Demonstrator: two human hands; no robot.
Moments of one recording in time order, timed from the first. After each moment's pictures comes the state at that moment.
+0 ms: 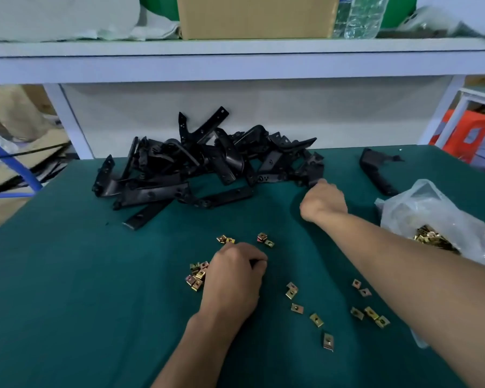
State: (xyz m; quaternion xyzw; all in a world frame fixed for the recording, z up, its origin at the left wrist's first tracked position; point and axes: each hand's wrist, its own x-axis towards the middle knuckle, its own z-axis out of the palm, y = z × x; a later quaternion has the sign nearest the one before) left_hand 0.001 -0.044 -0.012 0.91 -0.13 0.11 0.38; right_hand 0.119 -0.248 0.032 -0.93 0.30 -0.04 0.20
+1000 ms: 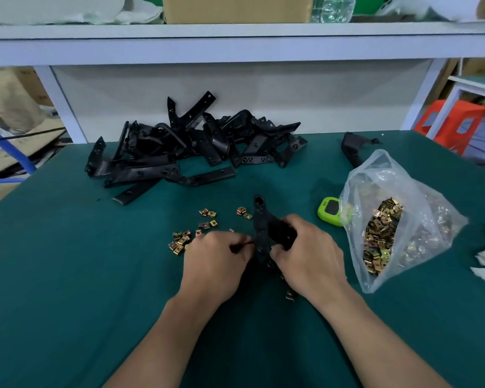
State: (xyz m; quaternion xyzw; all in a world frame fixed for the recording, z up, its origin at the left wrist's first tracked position) left_hand -0.045 -0.052 -0.002 0.91 -0.10 0.12 0.38; right_hand -0.068 -0.225 0.001 -0.94 0.08 -0.16 0.28
